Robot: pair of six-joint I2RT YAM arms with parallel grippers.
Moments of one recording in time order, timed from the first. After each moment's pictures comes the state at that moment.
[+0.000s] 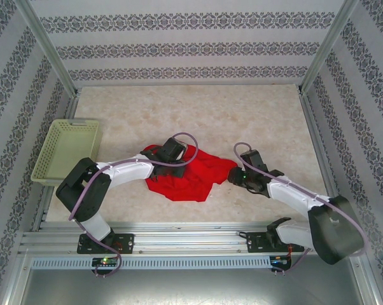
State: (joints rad) left arm -0.68 1.67 0.95 -0.31 0.01 -0.40; right arm 0.41 1.23 0.47 -0.25 -0.10 0.69
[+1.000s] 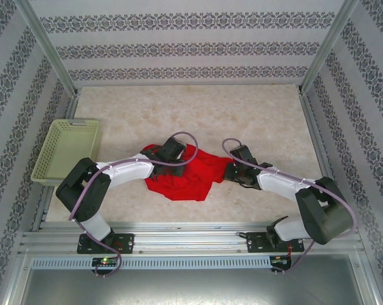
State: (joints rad) left arm -0.68 1.67 0.96 -0.32 -0.05 -0.40; right arm 0.48 1.38 0.57 -0.22 -0.01 0.68
